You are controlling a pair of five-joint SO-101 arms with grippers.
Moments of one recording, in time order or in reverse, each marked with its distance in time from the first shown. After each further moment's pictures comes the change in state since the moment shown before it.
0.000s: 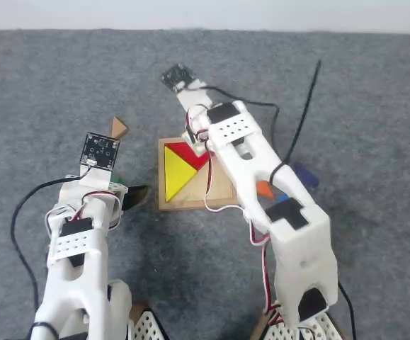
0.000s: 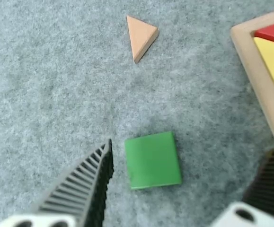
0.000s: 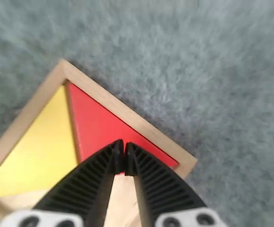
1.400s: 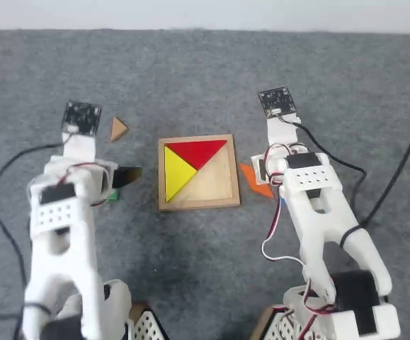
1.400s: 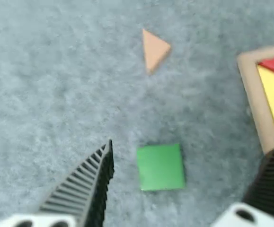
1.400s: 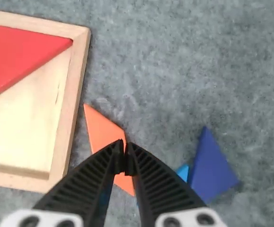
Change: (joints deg) left arm -0.4 11.3 -27.0 26.4 4.0; right arm 17.3 -39.2 54.1 -15.5 -11.1
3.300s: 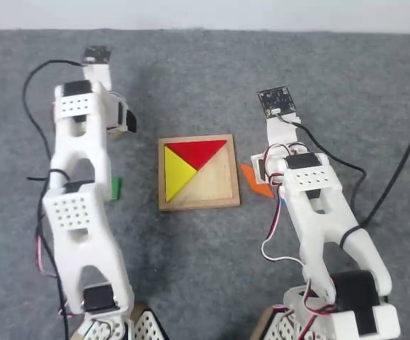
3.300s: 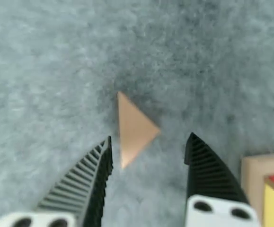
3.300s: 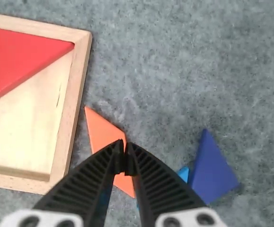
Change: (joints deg) left arm 5.6 74.8 -86.9 31.6 13.6; right arm -0.1 0.0 0.0 -0.3 0.0
